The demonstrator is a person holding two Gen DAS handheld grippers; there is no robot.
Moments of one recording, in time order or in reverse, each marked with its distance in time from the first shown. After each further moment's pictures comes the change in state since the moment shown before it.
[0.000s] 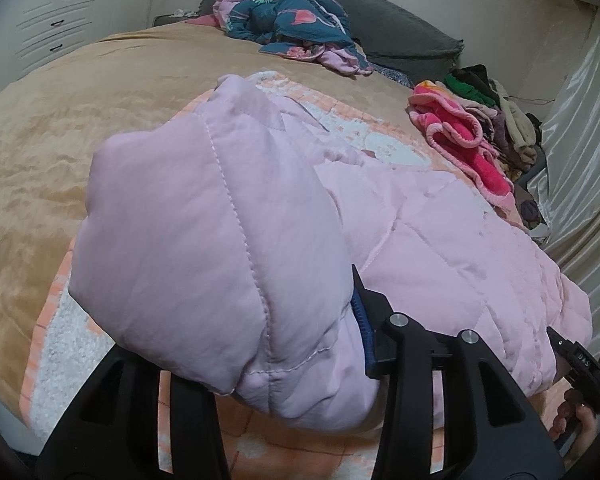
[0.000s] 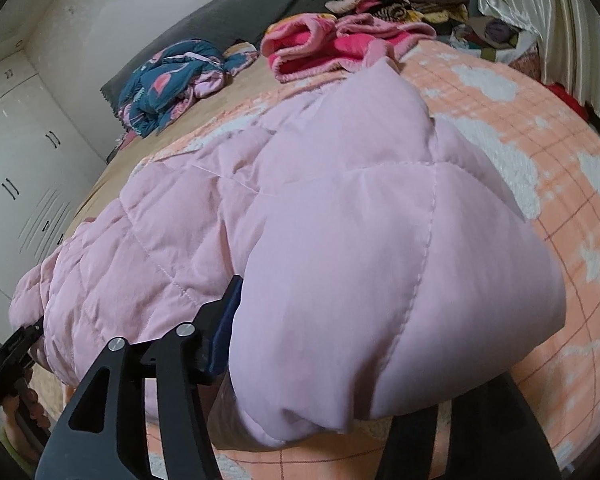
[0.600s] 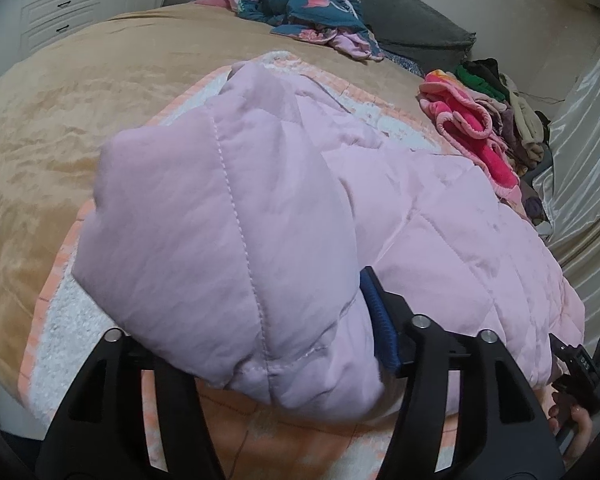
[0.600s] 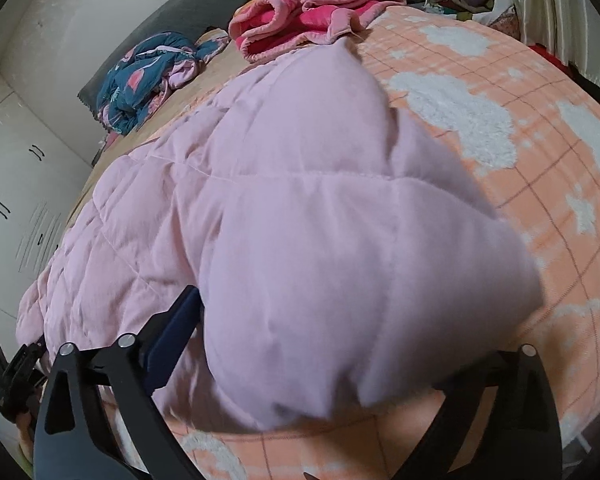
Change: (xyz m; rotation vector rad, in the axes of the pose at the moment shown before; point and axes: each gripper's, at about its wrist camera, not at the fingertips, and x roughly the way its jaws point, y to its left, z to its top) left arm -0.001 0.013 -0.011 -0.041 0.067 0.011; right arm -0.008 -0.025 -0.014 0.090 0.076 -0.027
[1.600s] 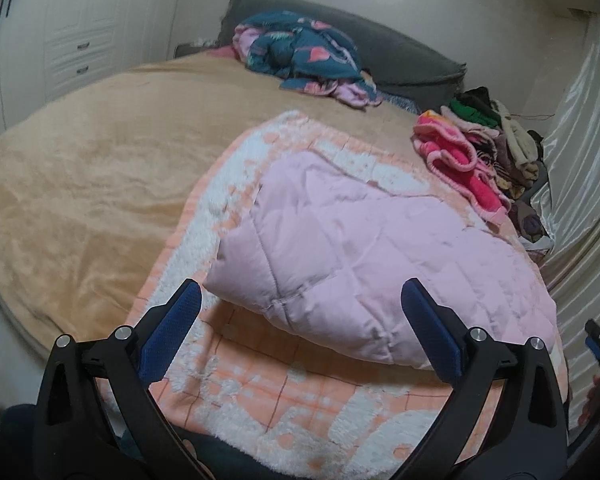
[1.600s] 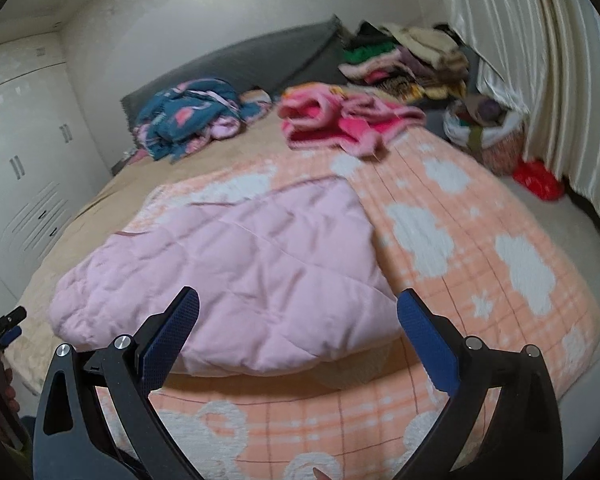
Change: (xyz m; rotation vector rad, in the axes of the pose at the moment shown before) left arm -0.127 0.001 -0.014 0.049 -0.179 0.042; right arm -0.154 0.050 -0.018 -0.270 -0.292 -0.030
